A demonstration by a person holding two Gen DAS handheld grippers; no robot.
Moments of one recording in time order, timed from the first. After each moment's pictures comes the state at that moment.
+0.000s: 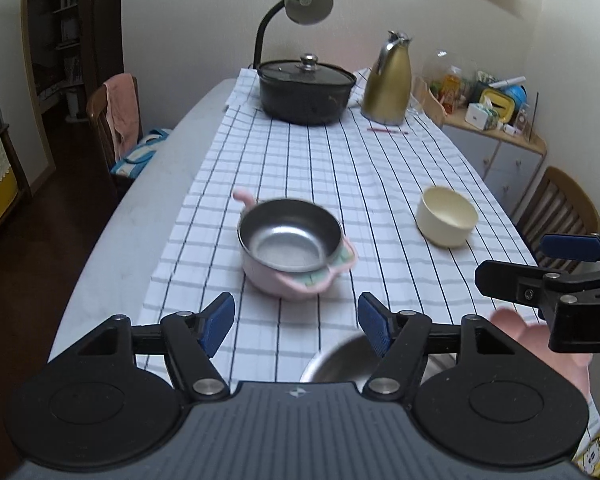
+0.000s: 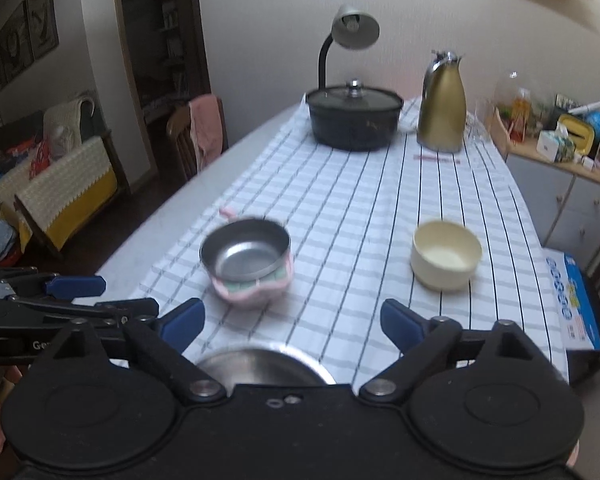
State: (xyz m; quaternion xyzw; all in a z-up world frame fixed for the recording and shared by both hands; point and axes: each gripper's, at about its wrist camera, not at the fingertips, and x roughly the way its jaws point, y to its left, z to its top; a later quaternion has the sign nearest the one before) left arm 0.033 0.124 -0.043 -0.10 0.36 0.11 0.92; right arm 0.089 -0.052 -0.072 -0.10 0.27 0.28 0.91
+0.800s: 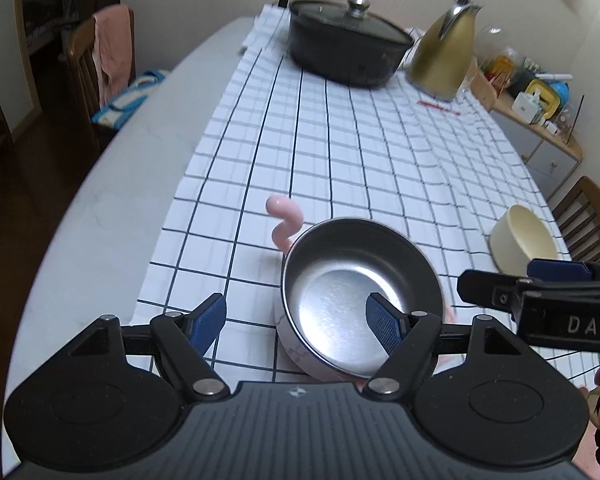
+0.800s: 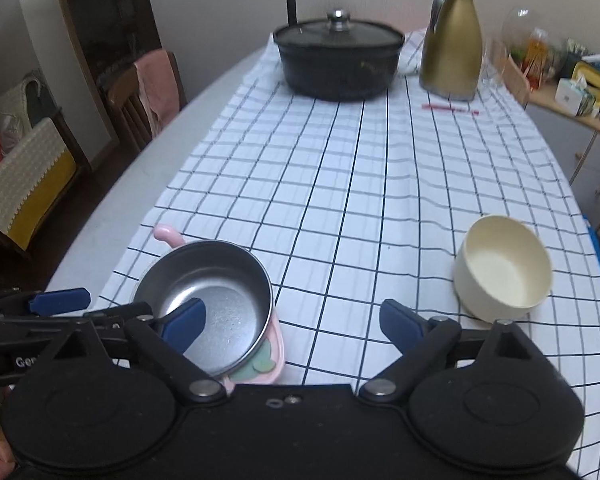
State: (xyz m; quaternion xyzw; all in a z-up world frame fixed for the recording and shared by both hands) left arm 0.170 0.225 -0.127 -0.16 0.44 0.10 0.88; right arm 0.242 0.049 -0.123 -0.10 0.38 0.23 0.89
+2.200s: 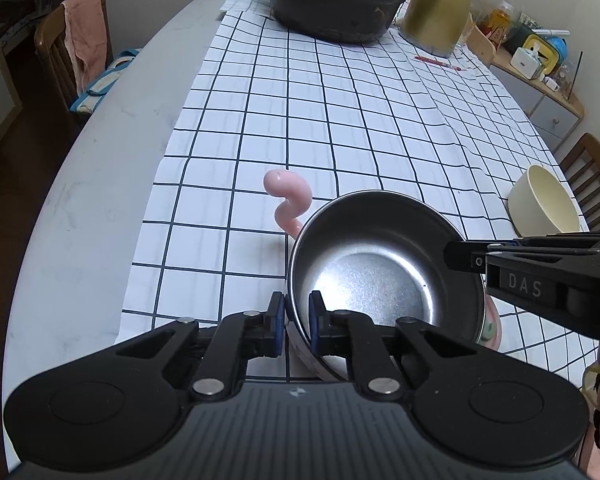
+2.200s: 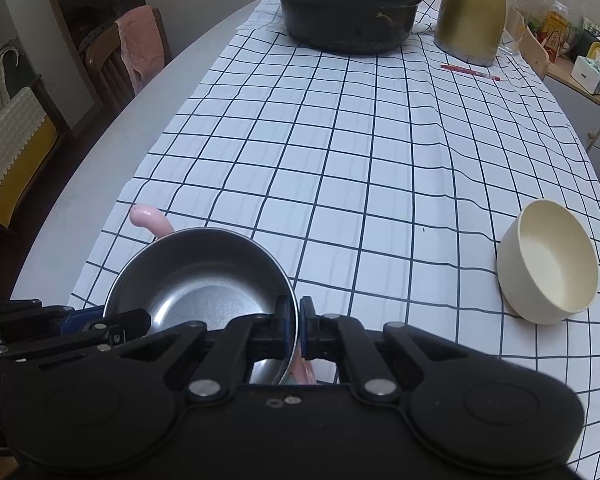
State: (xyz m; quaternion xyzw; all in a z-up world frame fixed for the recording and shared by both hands) left arm 0.197 0.232 -0.153 -0.12 0.48 0.07 0.87; right arm 0.273 0.091 -0.155 -0.12 0.43 0.21 0.87
